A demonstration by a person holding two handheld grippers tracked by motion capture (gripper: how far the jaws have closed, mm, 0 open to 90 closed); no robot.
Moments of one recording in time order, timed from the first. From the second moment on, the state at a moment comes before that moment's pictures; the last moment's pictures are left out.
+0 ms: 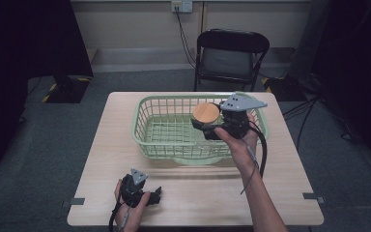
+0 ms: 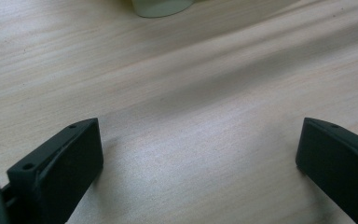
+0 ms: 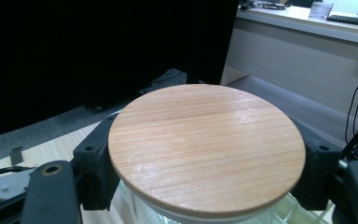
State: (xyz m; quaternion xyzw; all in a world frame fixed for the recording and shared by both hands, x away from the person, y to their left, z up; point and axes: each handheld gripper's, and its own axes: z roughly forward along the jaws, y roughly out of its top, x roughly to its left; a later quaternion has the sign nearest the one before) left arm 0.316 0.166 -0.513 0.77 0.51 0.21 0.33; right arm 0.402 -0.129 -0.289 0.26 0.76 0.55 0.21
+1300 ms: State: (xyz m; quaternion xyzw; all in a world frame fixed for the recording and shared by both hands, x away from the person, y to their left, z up) left arm 0.316 0.166 -0.513 0.77 0.51 0.21 0.33; right arm 0.514 -0.089 -0.353 0.31 0.82 0.46 0.14
